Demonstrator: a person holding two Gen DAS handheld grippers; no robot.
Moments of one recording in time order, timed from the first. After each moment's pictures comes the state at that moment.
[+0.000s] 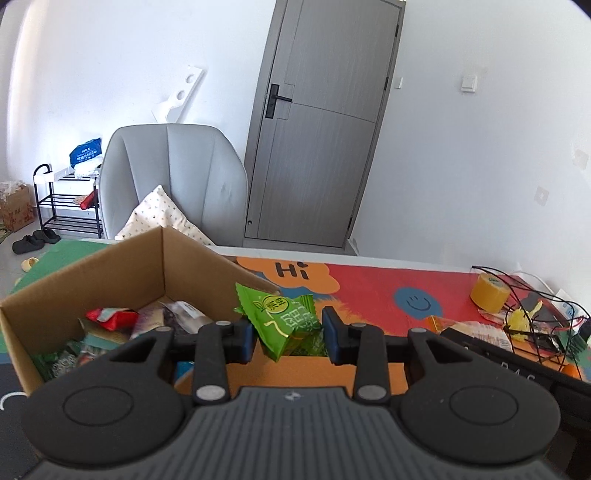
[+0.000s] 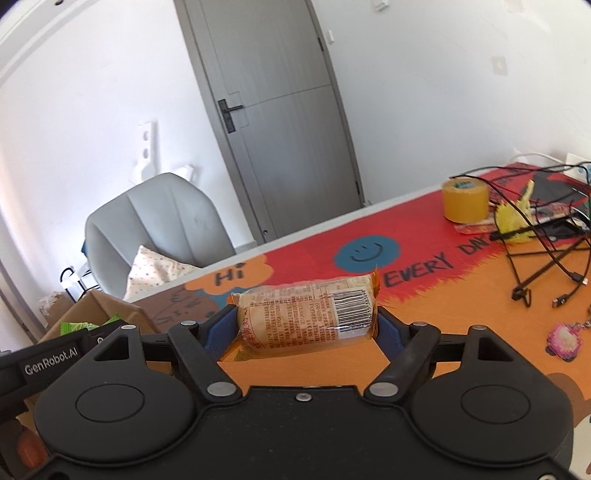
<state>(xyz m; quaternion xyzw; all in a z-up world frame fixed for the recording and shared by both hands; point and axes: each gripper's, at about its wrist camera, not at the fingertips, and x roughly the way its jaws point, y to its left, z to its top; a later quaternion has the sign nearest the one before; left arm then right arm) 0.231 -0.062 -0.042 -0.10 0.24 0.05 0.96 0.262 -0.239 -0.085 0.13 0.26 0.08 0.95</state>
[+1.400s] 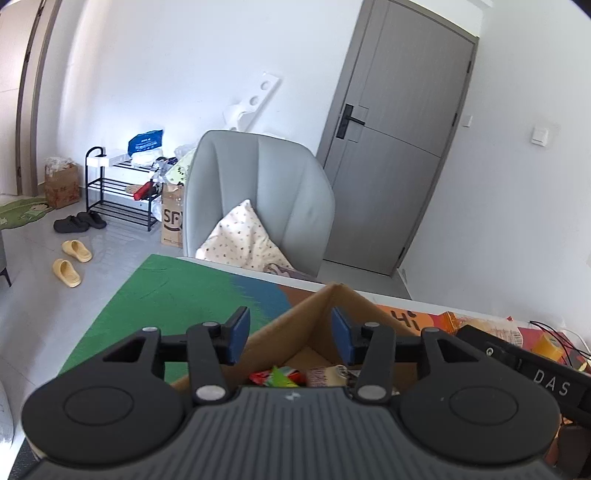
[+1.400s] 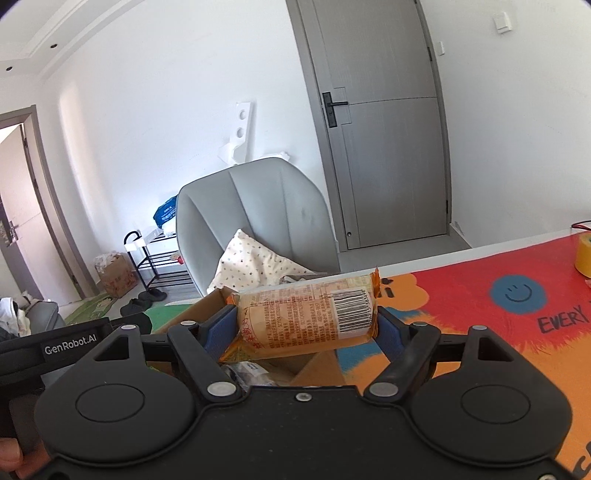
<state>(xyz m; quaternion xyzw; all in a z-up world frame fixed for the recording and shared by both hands) 0.223 0.095 -0.032 -0.16 0.22 0.12 0.95 0.286 -0.100 -0.050 0.06 0.25 0.20 0.95</state>
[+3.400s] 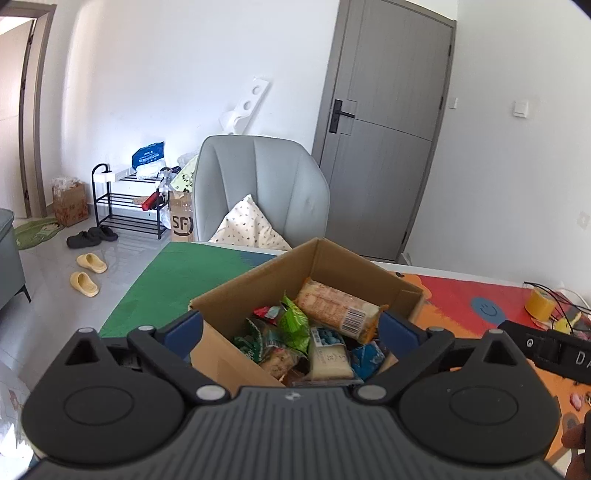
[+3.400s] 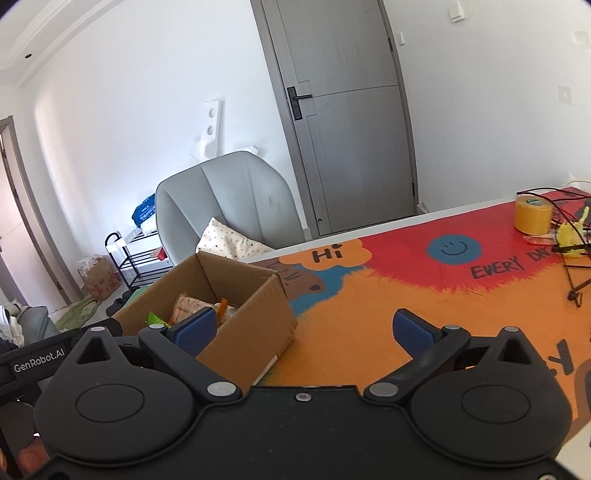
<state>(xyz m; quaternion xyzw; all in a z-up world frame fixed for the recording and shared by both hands) 0.147 0.045 -0.026 -0.10 0.23 0.12 0.96 0.213 -0.161 -0.053 0.09 0.27 0.15 0.95</state>
